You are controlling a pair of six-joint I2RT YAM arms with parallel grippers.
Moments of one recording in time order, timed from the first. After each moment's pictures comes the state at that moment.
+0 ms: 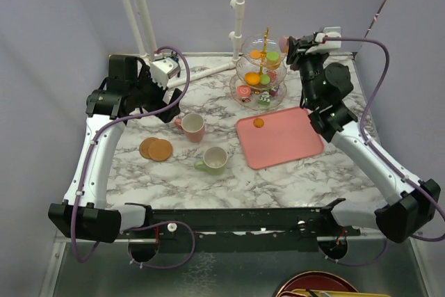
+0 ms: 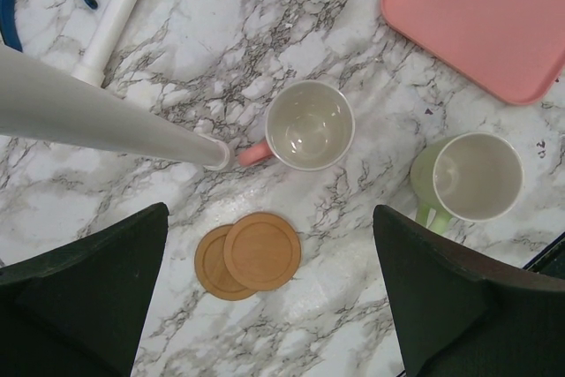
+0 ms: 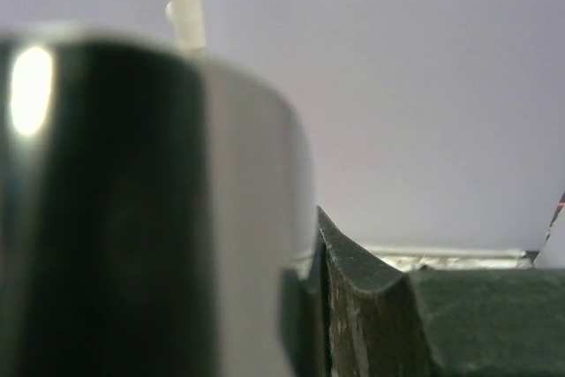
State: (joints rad) left arm -0.12 1.25 1.47 -0.94 0.45 0.43; right arm 0.54 1.22 1.15 0.39 0.42 -0.11
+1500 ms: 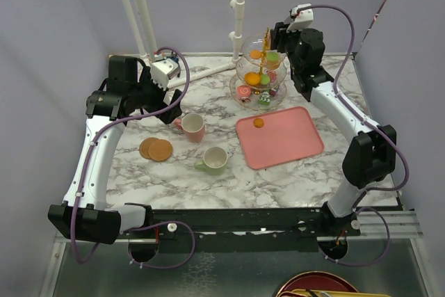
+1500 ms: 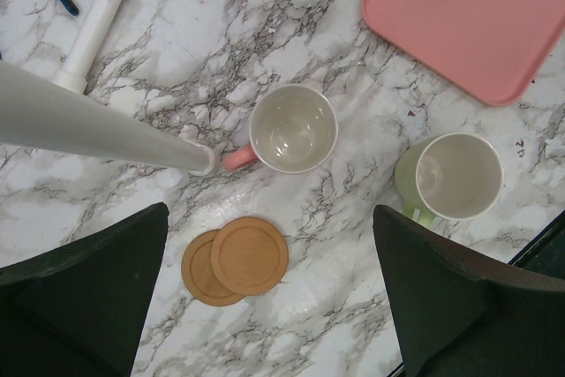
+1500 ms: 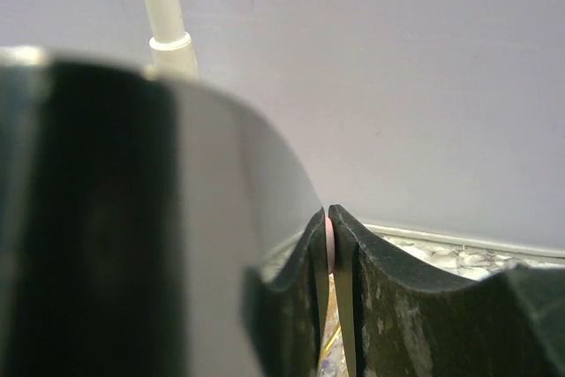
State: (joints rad) left arm -0.12 1.25 1.46 -0.94 0.49 0.42; right arm 0.34 1.74 1.53 0.29 0.15 -0.04
